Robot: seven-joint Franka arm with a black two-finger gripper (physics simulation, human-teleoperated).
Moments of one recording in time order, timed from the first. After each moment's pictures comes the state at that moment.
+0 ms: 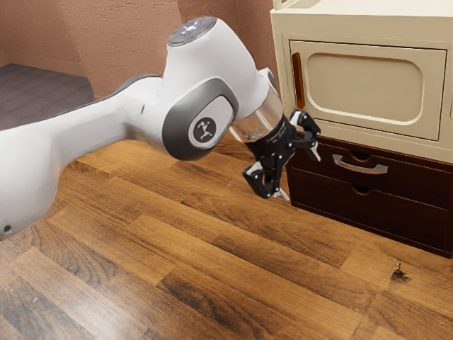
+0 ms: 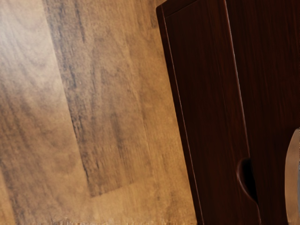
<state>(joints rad) 0.02 0.14 -0.22 -1.58 -0.04 2.13 -1.52</state>
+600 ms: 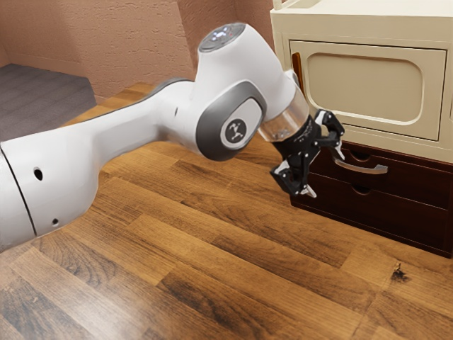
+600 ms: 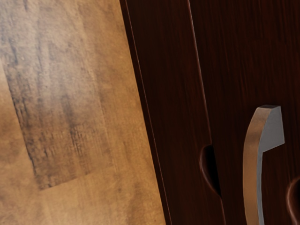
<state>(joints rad) -0.02 0.29 -0.22 -1.44 -0.03 2.16 -1.54</state>
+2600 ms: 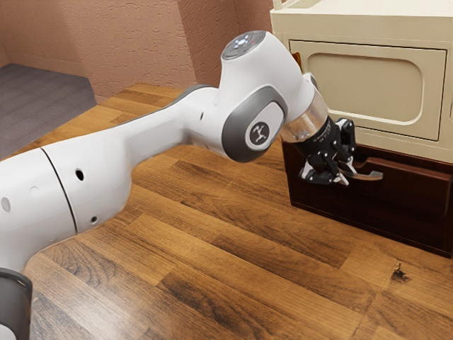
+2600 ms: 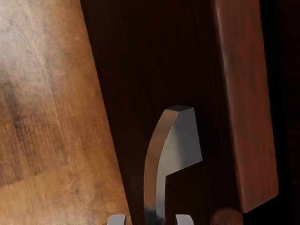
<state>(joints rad) -0.04 0.44 -0.22 -1.28 -0.03 2.18 -1.54</state>
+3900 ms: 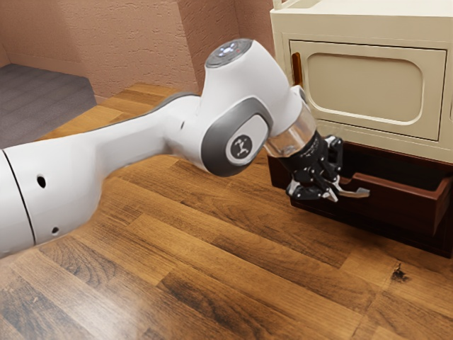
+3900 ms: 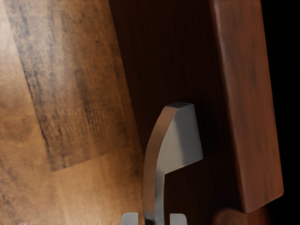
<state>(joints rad) -0.05 0.28 -0.22 -1.50 -0.06 2.19 -1.54</state>
